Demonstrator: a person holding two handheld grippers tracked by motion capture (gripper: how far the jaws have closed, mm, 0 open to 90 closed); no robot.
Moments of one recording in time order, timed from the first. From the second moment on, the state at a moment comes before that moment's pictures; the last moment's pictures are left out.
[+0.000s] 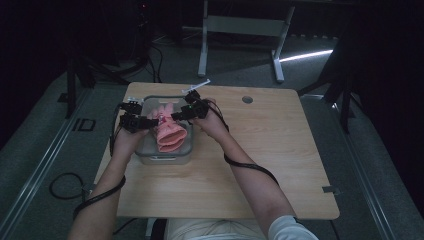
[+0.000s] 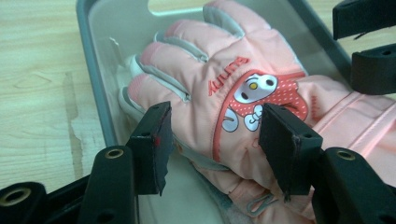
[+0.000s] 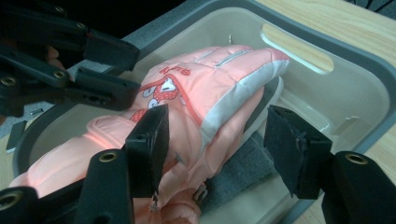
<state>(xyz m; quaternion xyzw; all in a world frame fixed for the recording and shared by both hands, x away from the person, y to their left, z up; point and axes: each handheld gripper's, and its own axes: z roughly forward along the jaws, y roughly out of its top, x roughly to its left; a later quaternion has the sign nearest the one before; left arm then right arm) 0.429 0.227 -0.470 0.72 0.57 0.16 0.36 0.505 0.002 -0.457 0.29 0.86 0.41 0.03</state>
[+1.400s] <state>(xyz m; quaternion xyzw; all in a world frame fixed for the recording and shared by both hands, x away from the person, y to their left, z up) 0.328 0.102 -0.426 0.79 0.36 0.19 0.47 0.449 -0.093 -0.439 0.24 0.86 0.45 0.07</state>
